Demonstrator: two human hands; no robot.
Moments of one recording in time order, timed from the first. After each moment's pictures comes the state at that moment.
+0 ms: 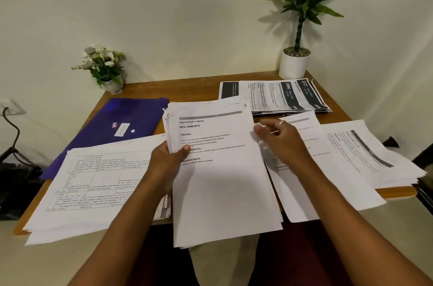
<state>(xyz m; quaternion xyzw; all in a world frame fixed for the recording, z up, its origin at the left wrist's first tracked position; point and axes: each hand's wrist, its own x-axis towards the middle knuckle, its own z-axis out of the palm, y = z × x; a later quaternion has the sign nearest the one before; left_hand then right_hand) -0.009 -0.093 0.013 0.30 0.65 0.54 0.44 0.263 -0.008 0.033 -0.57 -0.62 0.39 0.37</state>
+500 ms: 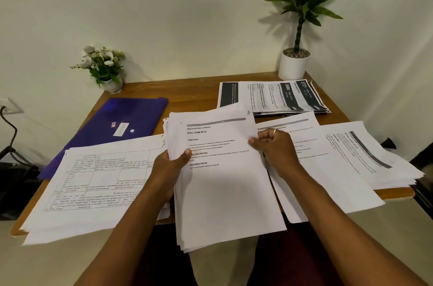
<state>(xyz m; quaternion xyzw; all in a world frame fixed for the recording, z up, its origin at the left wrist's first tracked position) -0.006 -0.099 -0.002 0.28 0.66 0.53 0.46 0.247 -0.003 0.004 -0.57 -0.54 0.46 0.42</state>
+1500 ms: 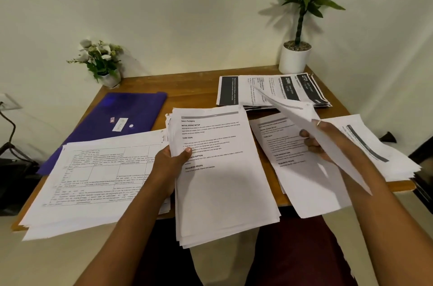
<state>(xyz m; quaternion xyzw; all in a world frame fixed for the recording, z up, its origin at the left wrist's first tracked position) -0.008 -0.099 -0.009 0.29 0.66 0.52 0.46 0.357 0.037 0.022 -0.61 -0.45 0.57 0.32</state>
